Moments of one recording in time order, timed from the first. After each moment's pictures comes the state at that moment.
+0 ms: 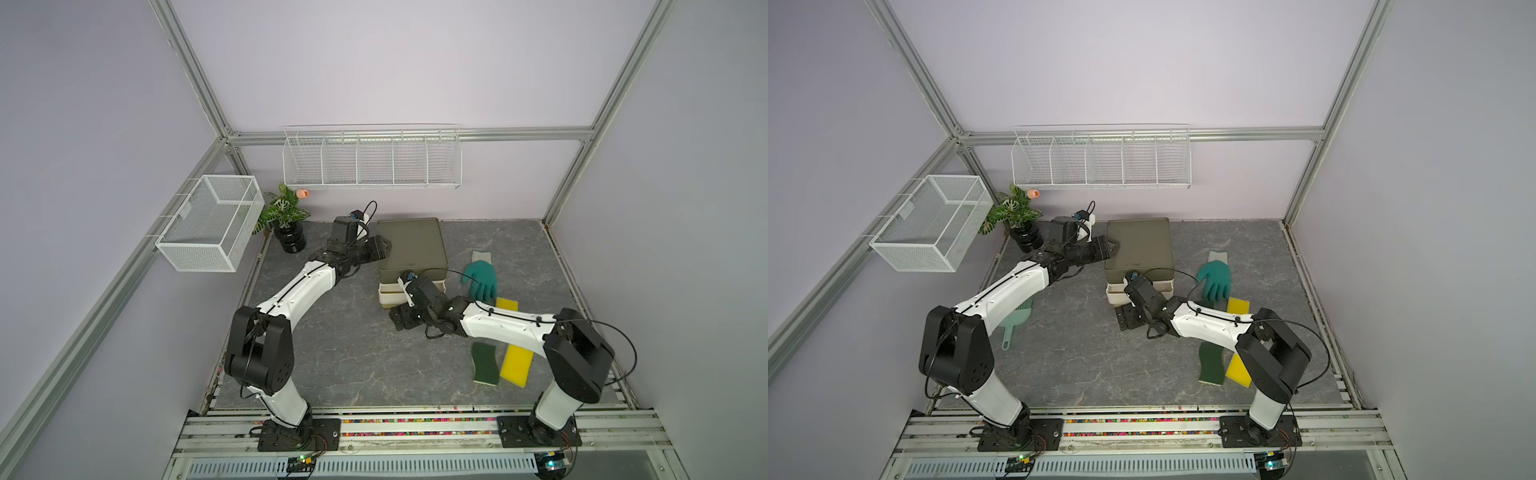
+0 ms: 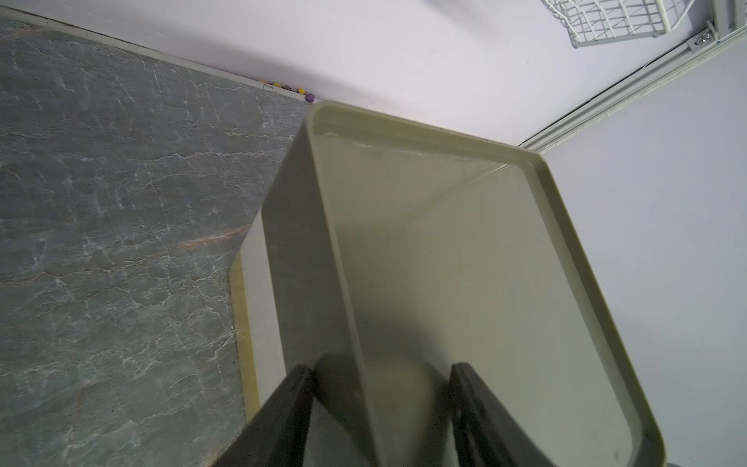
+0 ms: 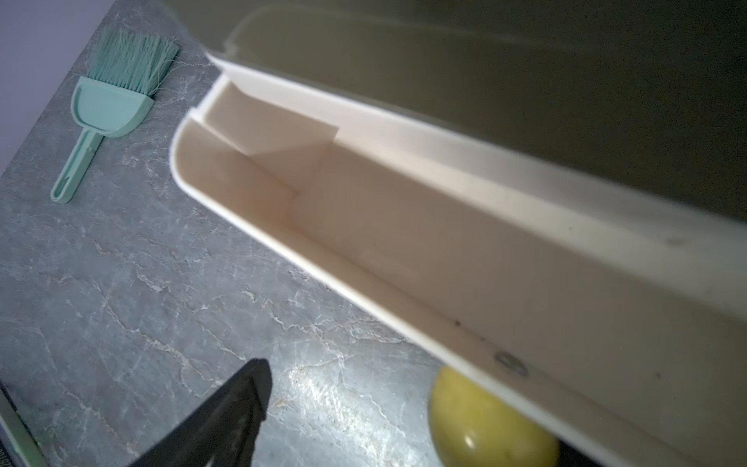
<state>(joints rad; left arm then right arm) -0.40 1.69 1.31 -0.20 0.33 -0.50 0.89 1.72 1.09 -0.20 0.06 0.42</state>
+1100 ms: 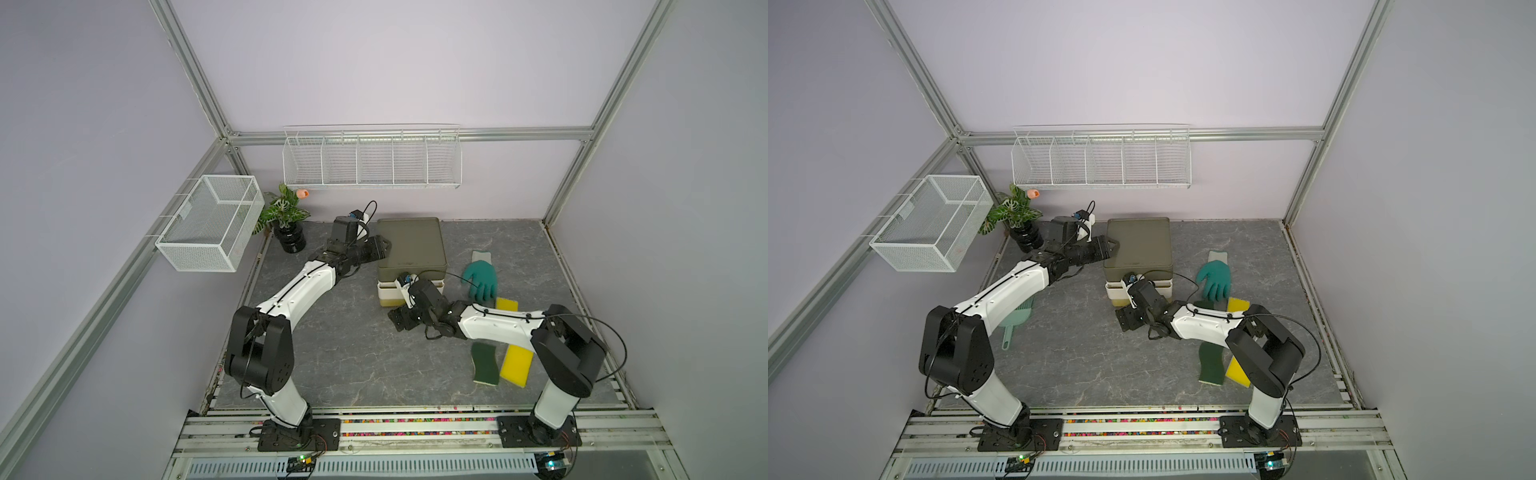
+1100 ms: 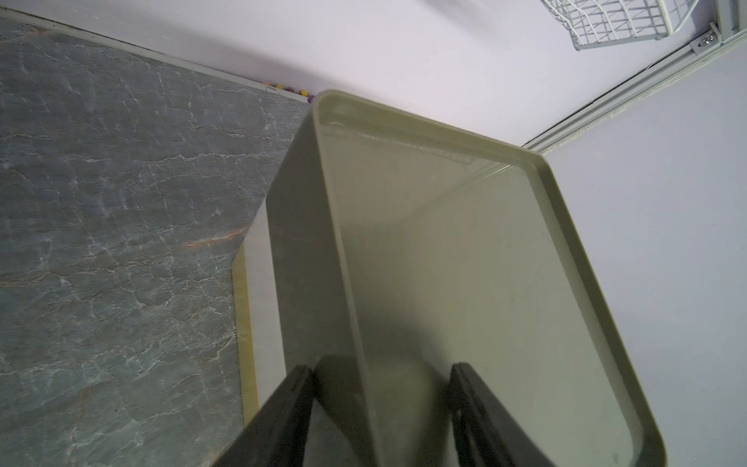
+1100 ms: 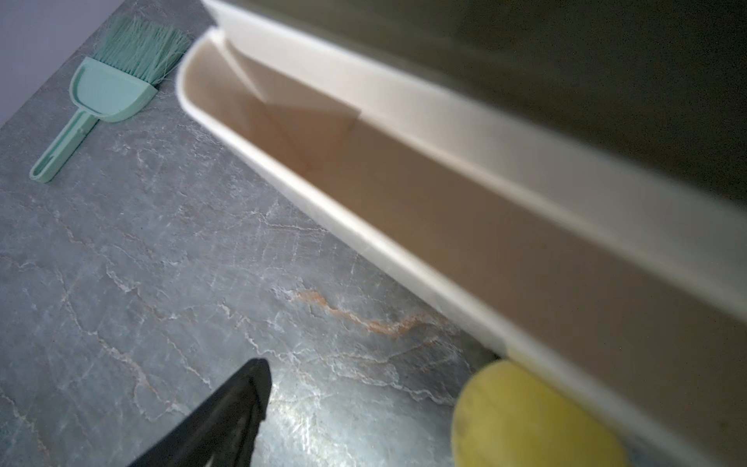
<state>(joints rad) -0.40 1.69 1.32 -0.21 0.33 -0.50 0.87 1.76 1.00 -0.01 0.03 0.30</state>
